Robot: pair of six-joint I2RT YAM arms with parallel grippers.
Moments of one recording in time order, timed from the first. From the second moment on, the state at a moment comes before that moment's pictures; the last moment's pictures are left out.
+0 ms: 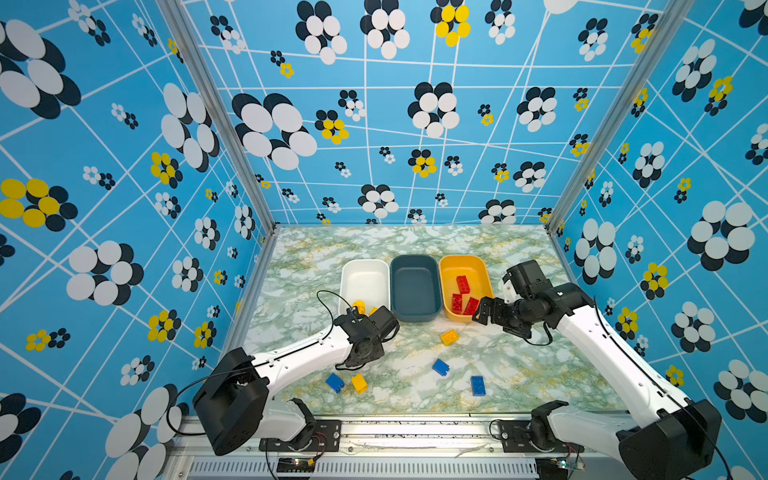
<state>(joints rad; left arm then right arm) -0.84 1.36 0.87 -0.87 -0.23 -1.12 0.32 1.19 1.08 -1.08 -0.19 0.54</state>
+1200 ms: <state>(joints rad) -0.88 2.41 2.34 -0.98 -0.08 -0.75 0.21 0.94 0.83 -1.07 -0.25 0.62</state>
